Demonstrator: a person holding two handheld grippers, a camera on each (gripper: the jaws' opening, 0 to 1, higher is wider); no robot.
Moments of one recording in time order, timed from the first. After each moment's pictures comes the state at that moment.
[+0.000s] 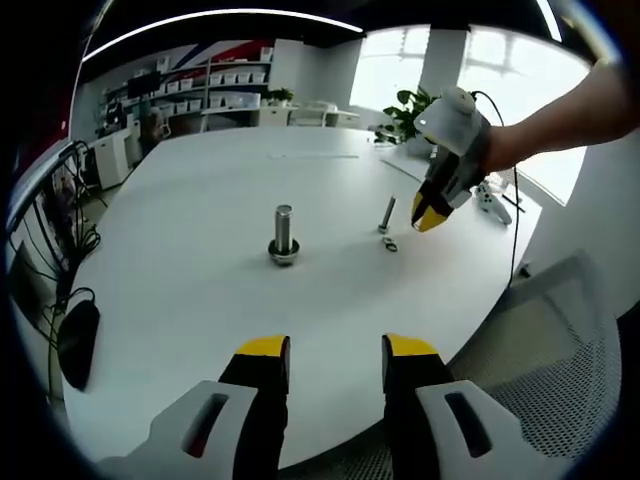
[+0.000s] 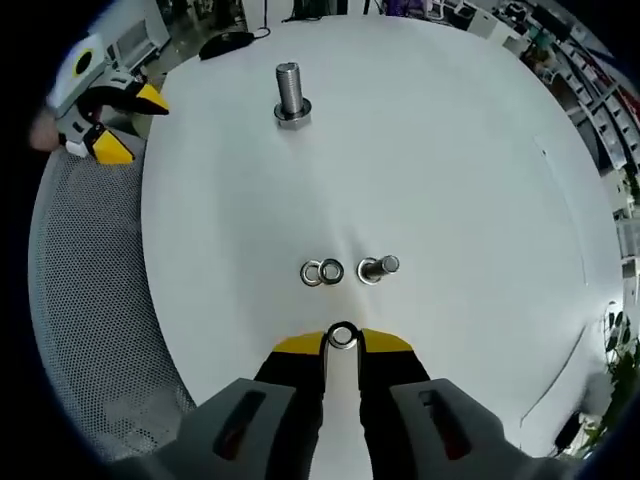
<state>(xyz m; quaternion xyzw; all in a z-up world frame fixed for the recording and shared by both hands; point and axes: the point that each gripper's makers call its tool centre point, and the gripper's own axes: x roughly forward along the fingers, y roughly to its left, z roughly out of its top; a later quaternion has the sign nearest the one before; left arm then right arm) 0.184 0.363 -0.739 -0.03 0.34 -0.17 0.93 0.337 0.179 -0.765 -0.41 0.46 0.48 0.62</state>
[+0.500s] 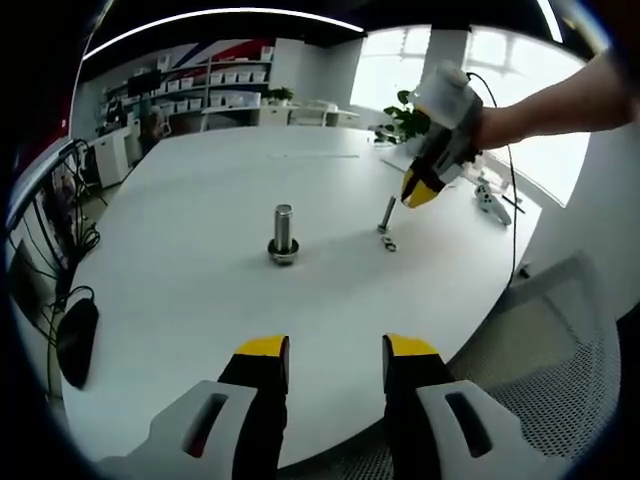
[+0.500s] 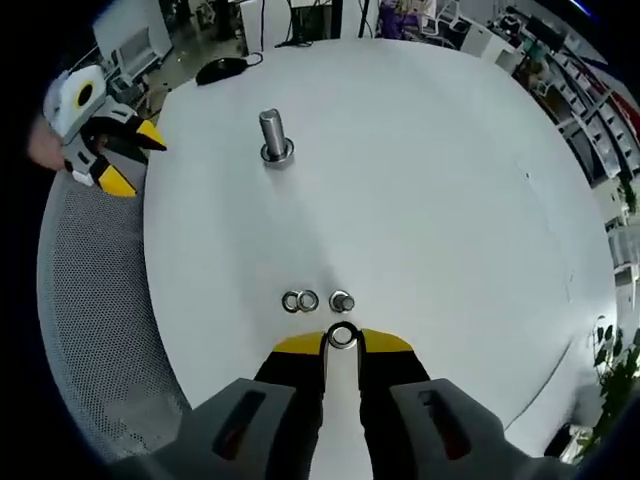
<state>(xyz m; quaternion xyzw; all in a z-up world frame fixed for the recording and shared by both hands) 0.184 0.363 -0.740 -0.03 0.34 -0.17 0.93 0.356 0.203 -0.739 -0.41 0.43 0.50 0.63</state>
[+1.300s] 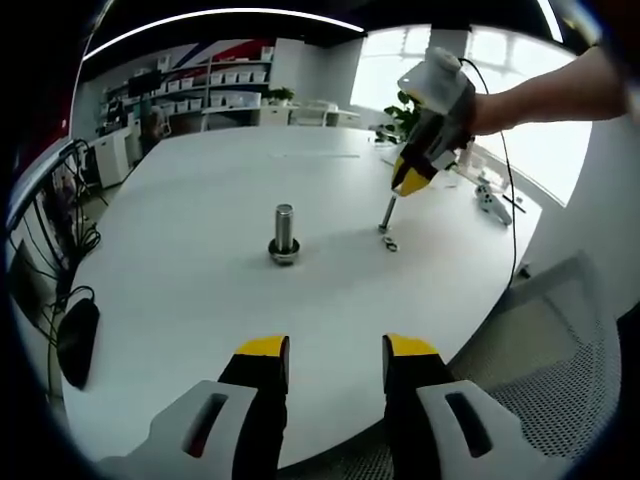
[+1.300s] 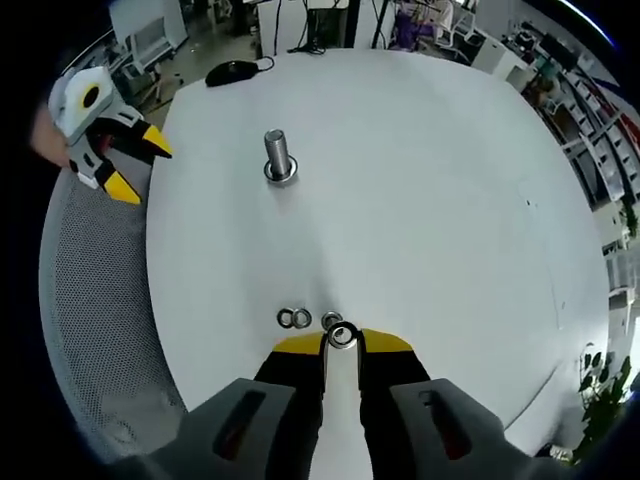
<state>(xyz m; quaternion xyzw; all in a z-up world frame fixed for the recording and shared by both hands) 0.184 0.364 -0.739 -0.03 0.34 -0.17 0.93 0.359 0.216 -0.731 -0.43 0.42 0.52 0.62</state>
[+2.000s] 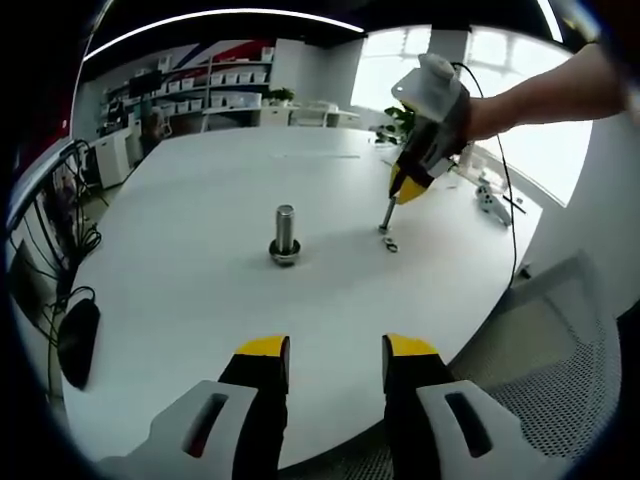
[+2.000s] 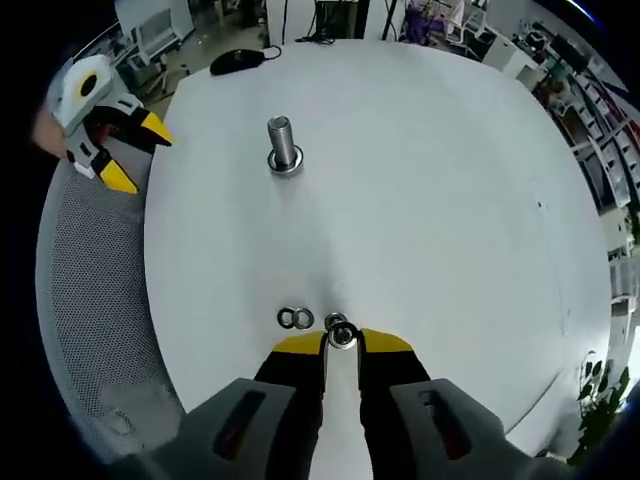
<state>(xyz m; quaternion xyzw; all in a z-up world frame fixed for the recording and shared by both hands) 0.184 0.364 -0.739 -0.03 0.33 -0.17 0.93 0.358 0.218 -0.747 -0.44 0.42 0.52 0.60</state>
